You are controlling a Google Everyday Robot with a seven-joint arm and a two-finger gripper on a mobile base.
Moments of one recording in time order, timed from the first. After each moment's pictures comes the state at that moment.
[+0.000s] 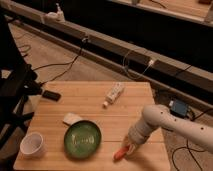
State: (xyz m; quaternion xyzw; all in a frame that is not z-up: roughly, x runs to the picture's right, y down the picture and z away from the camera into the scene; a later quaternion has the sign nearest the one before) arm 0.125 0.293 0.745 -0.39 -0.28 -0.08 0.87
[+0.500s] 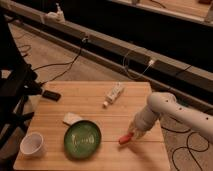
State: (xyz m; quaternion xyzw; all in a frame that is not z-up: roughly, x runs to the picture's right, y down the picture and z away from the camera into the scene) arm 0.153 0.222 0.760 -0.36 -0.23 -0.04 0.90
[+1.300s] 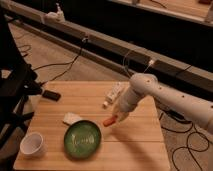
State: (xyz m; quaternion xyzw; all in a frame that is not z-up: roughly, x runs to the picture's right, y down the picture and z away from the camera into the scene) arm 0.052 0.151 0.776 -0.36 -0.28 -0.07 0.89
